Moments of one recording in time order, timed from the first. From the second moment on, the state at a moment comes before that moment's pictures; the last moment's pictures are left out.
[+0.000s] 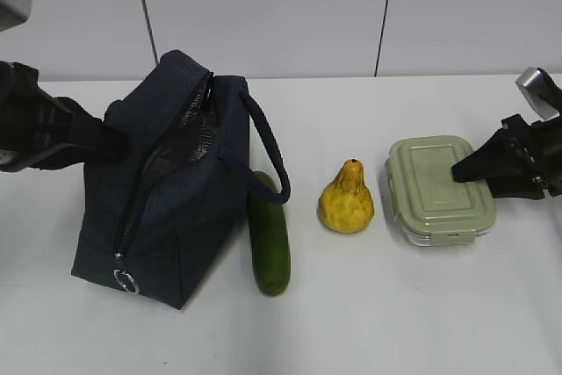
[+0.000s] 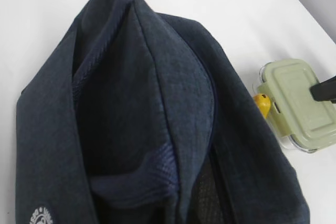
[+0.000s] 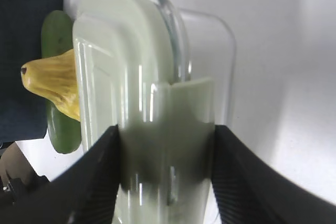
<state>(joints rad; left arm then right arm) -0.22 1.29 -0.77 -0.94 0.57 0.80 -0.36 2.07 -1.24 1.03 1.15 -0.99</state>
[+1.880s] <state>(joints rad) -0.26 1.29 -0.77 -0.99 0.53 0.80 -0.12 1.85 -1.24 1.28 1.15 -0.83</state>
